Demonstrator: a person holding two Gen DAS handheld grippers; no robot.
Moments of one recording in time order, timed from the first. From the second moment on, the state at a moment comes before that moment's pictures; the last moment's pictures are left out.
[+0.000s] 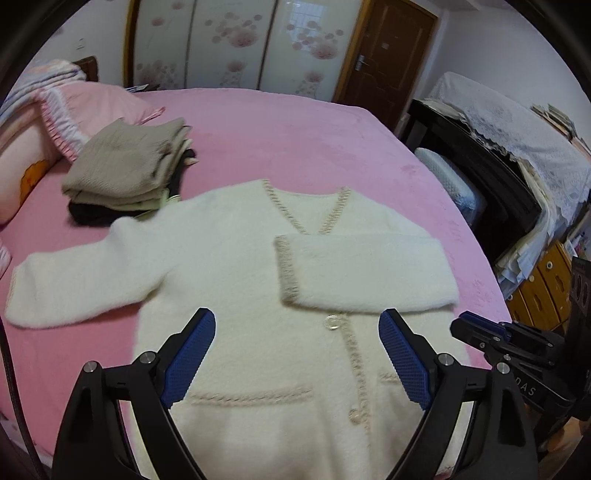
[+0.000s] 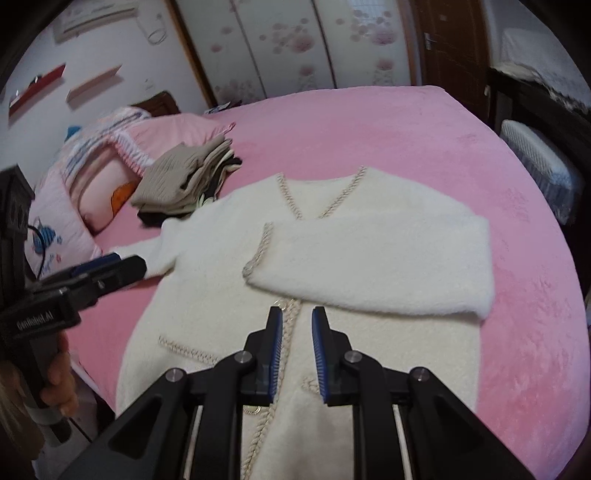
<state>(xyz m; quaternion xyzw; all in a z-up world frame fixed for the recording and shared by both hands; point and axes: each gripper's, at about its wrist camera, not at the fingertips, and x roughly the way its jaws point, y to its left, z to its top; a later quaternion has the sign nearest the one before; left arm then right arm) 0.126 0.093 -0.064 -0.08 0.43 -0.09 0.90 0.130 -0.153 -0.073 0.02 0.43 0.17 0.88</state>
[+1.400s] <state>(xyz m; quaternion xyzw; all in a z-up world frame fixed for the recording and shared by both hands) 0.143 0.505 -0.266 -0.46 0.37 0.24 0.77 0.215 0.196 -0.123 -0.09 0.44 0.27 0.85</state>
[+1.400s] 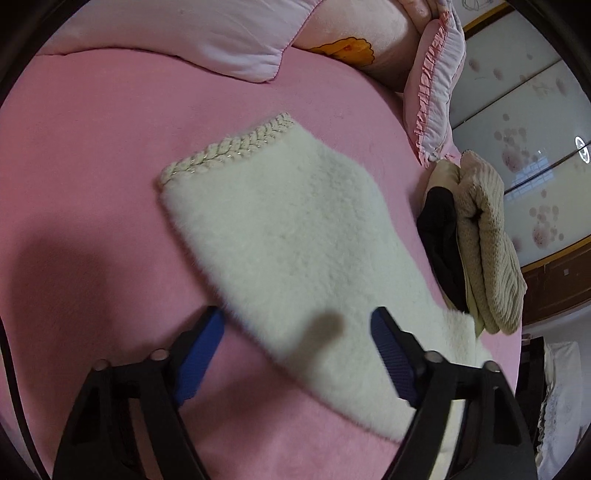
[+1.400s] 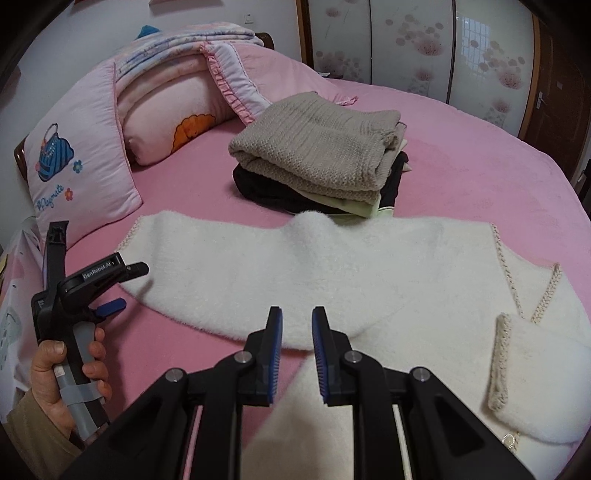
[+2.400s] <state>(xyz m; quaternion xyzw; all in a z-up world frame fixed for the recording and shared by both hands) 0.229 0.255 -0.077 -0.30 0.26 -0.06 0.91 0.209 -0.019 -0.122 0.03 0.45 0.15 0.88</state>
